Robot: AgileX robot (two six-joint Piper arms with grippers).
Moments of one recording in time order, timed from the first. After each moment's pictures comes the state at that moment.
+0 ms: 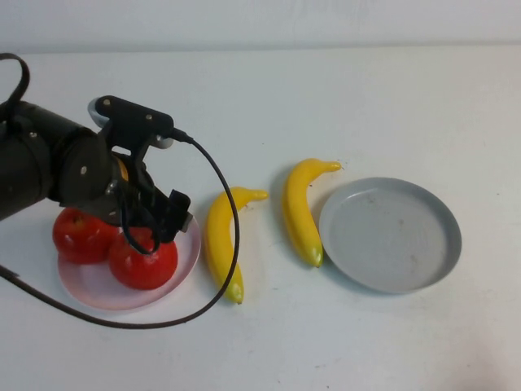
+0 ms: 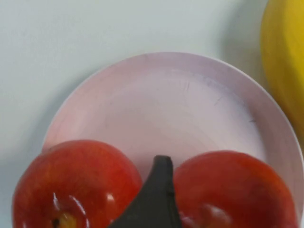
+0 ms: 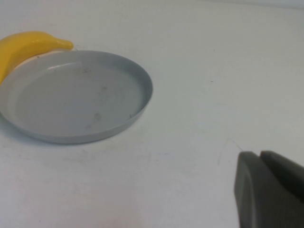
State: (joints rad) right arm 0.07 -0.01 0.03 0.15 0.35 -0.18; left arm -0.45 1.57 -1.08 0.16 0.63 -0.07
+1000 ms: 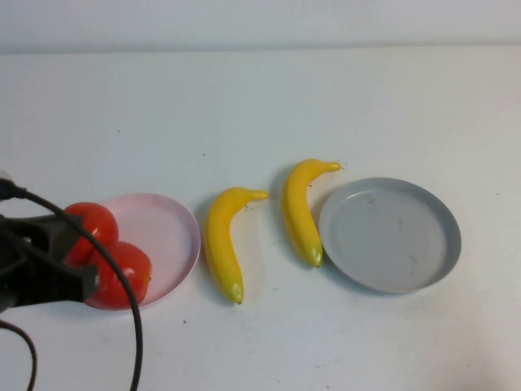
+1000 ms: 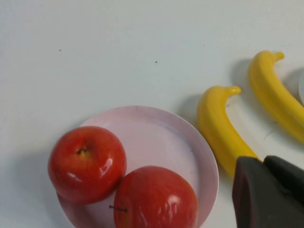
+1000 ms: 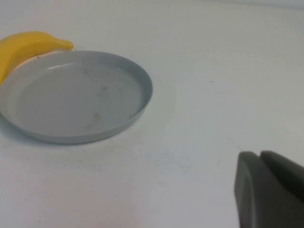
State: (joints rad) right arm 0.07 -0.01 0.03 0.15 0.35 -0.18; left arm -0.45 0.81 -0.62 0.14 0.39 -0.23
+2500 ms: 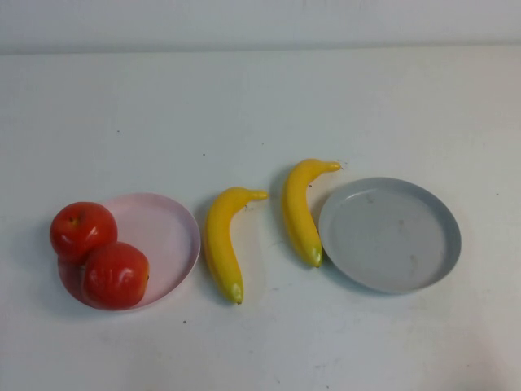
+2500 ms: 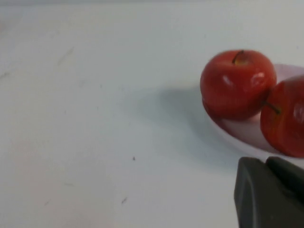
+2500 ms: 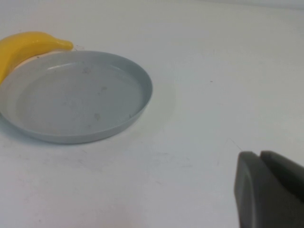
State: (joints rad) right arm 0.07 -0.01 0.03 0.15 0.35 -0.18; left arm 0.02 -0.01 0.03 -0.07 0.31 0.10
